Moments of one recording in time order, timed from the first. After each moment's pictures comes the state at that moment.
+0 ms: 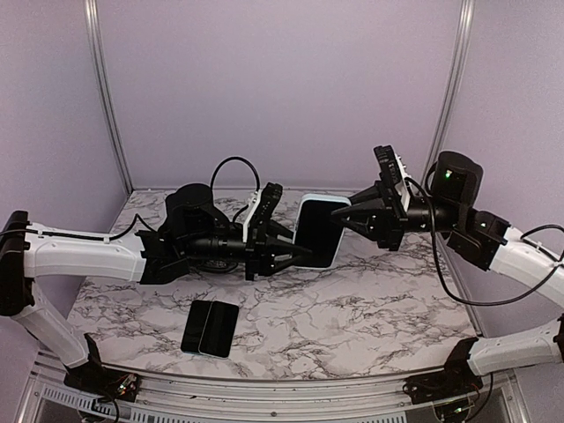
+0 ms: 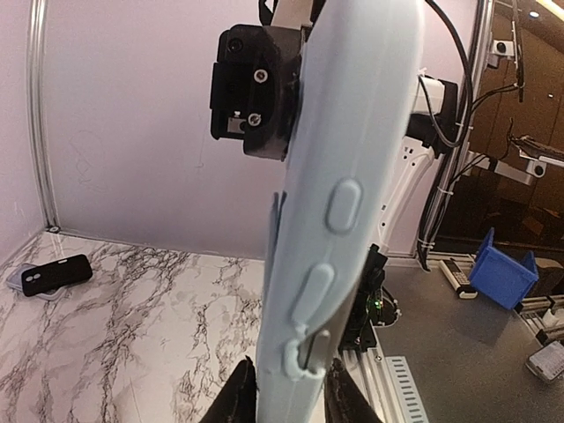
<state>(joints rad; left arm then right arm) -1.01 1.53 1.00 0.52 0.61 -0.13 0.71 1.05 0.97 0.05 -0.81 -0.05</state>
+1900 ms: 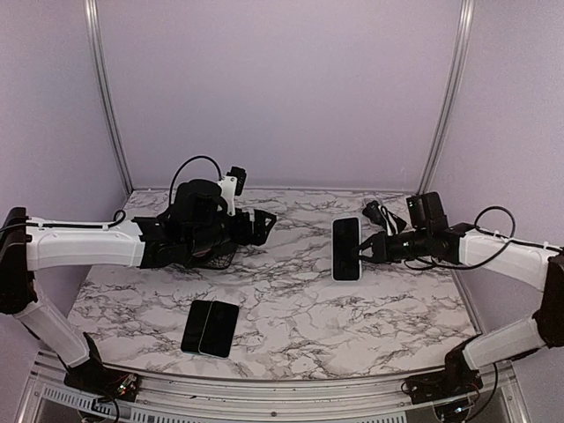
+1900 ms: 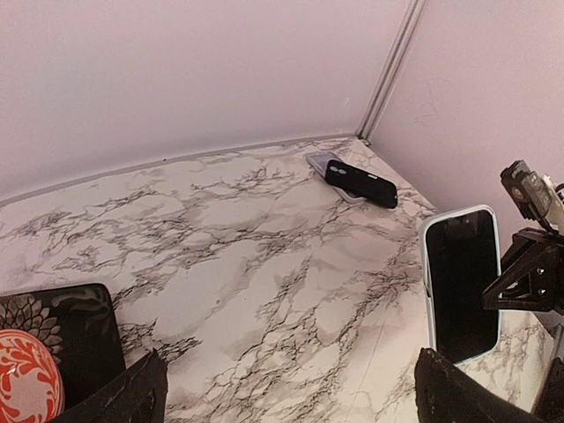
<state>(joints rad) -0.91 1.55 1.05 0.17 -0.21 -0.35 0.39 1.24 0.79 -0.23 -0.60 0.29</state>
